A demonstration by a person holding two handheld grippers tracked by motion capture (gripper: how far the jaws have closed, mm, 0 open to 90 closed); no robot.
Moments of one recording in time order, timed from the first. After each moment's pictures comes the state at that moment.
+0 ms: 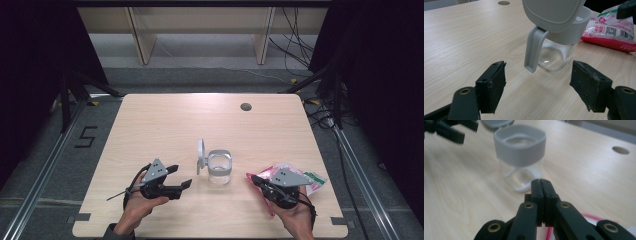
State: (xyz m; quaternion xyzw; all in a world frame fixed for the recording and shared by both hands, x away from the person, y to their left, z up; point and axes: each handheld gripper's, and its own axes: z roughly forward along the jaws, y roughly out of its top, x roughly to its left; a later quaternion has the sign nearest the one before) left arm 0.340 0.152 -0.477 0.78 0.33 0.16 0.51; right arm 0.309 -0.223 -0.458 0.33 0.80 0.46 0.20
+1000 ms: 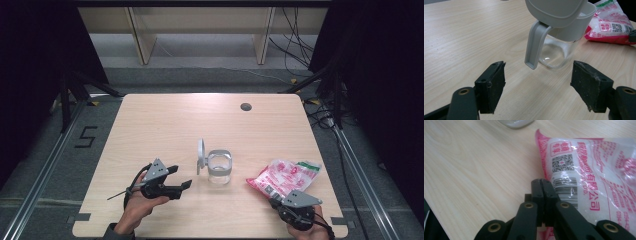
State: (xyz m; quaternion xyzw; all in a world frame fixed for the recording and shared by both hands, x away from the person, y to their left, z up) left arm 0.343 0.153 -0.480 0.79 0.33 0.15 0.50; right arm 0.273 -0.265 -0.493 0.35 0.84 0.36 0.19
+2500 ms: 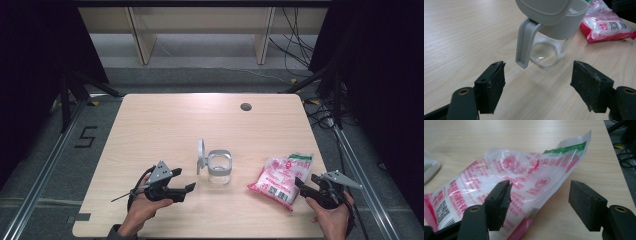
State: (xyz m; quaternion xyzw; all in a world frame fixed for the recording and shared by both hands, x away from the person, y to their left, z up) left arm 0.337 0.143 -0.481 0.79 0.33 0.14 0.50; right arm 0.315 -0.341 -0.486 0.58 0.67 0.40 0.24
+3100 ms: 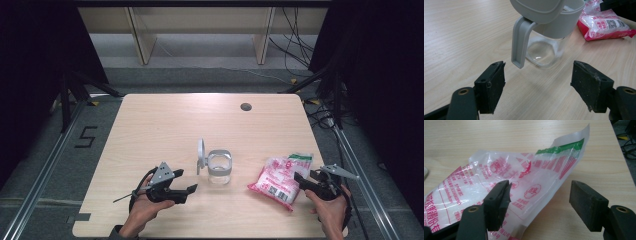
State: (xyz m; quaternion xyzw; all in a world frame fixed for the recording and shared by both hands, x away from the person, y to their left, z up) left arm 0.335 0.137 -0.484 0.79 0.33 0.14 0.50; right arm 0.340 -0.349 -0.496 0.60 0.67 0.39 0.22
